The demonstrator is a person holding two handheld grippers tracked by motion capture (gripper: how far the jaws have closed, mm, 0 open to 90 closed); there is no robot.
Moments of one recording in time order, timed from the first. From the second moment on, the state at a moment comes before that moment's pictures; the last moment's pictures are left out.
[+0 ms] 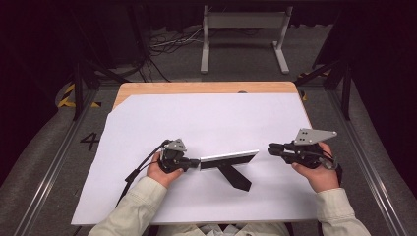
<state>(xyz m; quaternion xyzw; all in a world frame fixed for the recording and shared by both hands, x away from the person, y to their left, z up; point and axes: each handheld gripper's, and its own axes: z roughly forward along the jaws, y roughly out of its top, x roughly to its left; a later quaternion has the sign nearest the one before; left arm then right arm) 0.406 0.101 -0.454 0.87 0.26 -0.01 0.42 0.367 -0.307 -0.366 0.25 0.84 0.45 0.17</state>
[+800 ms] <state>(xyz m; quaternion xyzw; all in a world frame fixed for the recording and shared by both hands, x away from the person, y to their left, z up) 0.399 0.088 -0.450 0.90 0.21 -0.02 0.40 0.364 -0.307 -0.359 0.25 0.84 0.45 0.17</state>
